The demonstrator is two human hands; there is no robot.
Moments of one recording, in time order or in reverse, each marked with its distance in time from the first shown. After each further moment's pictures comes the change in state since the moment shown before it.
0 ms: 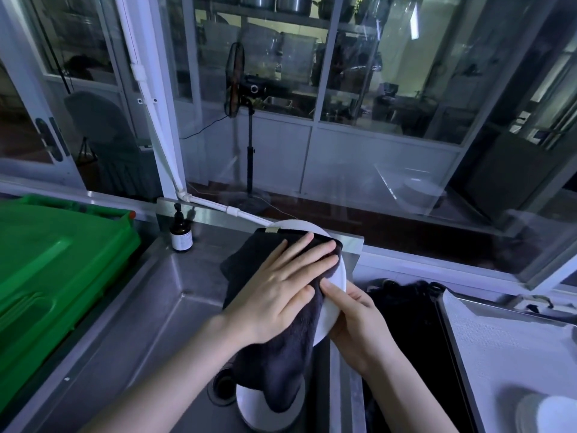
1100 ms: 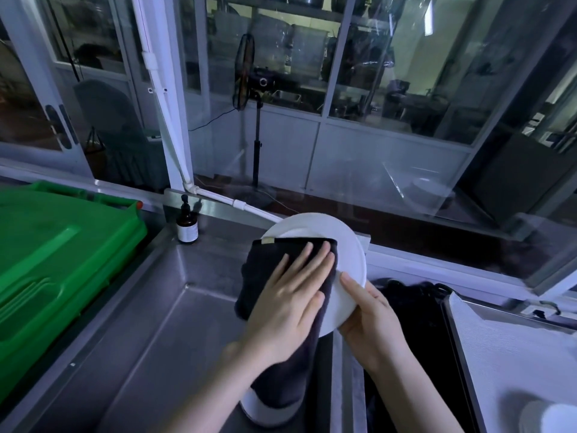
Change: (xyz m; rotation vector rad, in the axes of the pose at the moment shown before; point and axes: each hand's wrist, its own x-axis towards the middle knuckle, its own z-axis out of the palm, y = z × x) left_hand -0.017 0.020 0.027 0.004 0.073 -0.233; right_hand 0.006 -0.001 -0.007 0.069 0.078 -0.003
